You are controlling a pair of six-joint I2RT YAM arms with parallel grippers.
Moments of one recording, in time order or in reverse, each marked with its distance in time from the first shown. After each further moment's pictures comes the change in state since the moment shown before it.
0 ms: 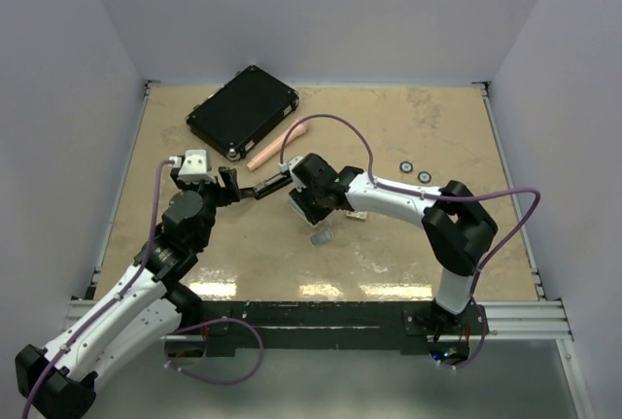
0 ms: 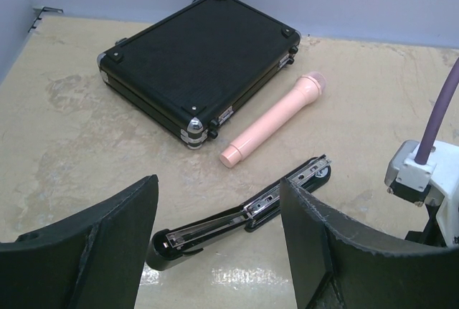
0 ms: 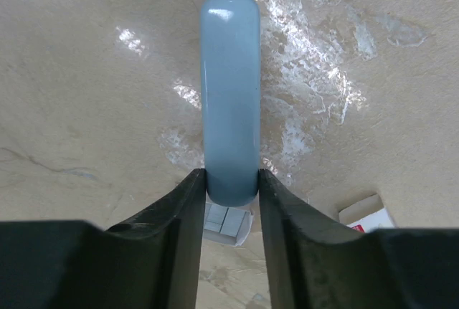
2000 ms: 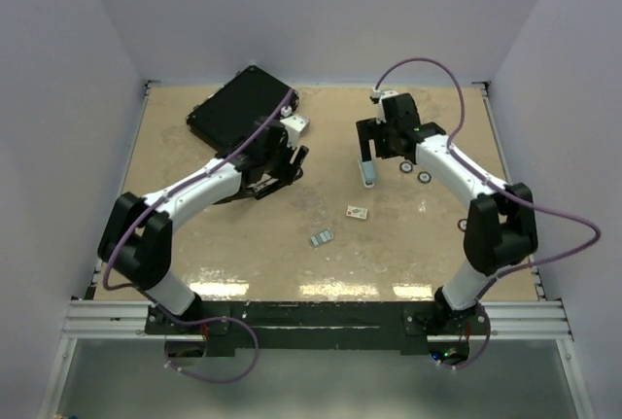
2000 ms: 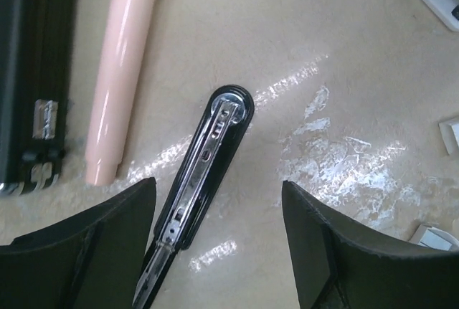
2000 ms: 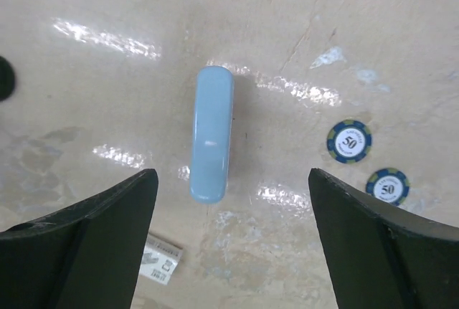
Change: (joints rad) left arm 0.015 0.912 0.595 -0.280 0.471 0.205; right arm -0.539 -0.088 0.079 0.011 0.025 -0.023
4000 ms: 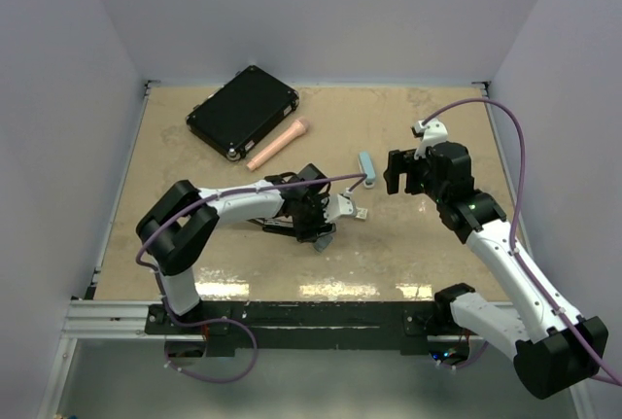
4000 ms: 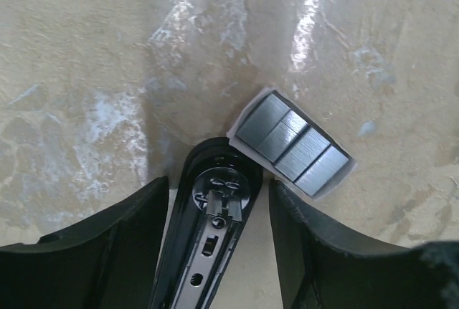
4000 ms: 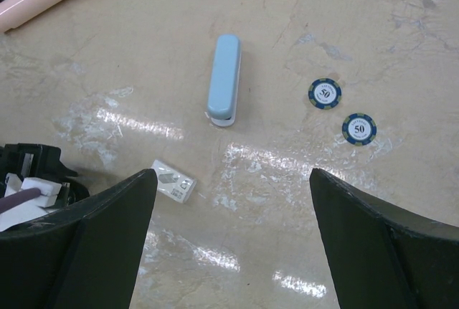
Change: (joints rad) left arm -0.270 0.251 -0.010 -0.167 0.338 0.490; right arm 0.002 -0.772 -0.475 0.083 -0.029 0.023
